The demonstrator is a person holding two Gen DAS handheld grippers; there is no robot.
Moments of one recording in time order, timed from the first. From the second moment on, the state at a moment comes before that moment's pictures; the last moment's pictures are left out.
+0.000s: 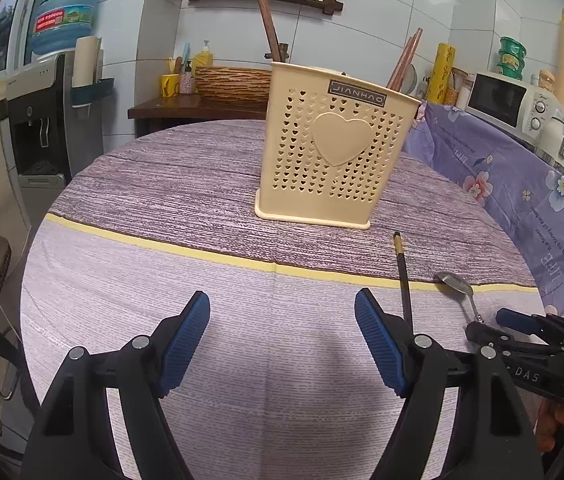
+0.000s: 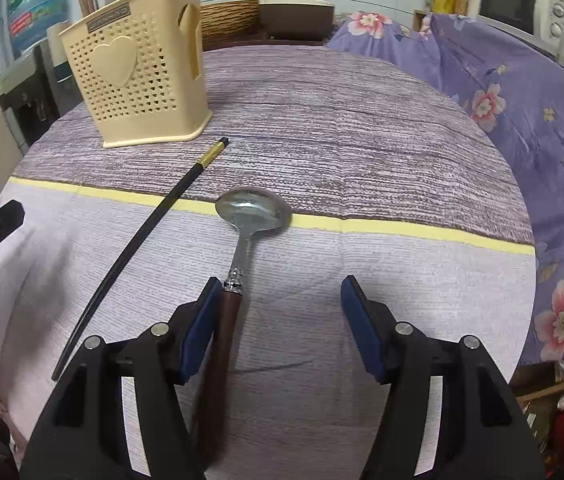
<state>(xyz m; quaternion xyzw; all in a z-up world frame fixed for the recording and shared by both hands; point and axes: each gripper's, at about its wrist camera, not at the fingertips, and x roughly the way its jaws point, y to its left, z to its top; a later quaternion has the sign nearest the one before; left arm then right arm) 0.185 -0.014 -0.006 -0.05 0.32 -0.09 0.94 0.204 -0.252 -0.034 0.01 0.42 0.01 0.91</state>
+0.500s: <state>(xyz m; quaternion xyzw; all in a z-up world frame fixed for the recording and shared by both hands) 0.187 -0.022 -0.006 -0.04 0.32 -0.10 0.94 0.263 -0.237 -0.030 0.01 0.47 0.01 0.88</state>
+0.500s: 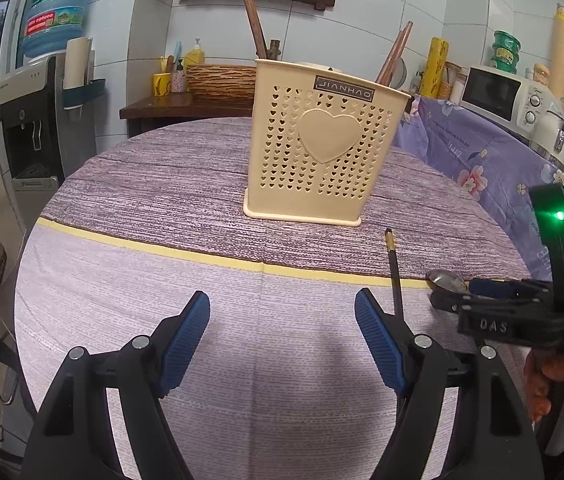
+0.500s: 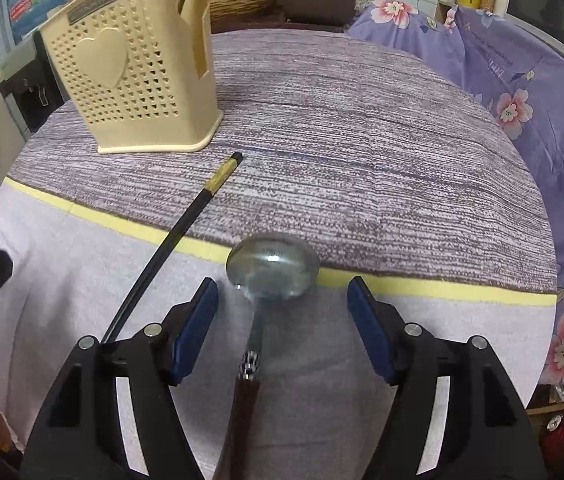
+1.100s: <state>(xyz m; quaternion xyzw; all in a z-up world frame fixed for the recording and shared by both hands) 0.220 -0.074 -0.010 0.00 0.40 -0.22 0.89 0.259 -0.264 -0.006 0.06 0.43 0.02 0.90</state>
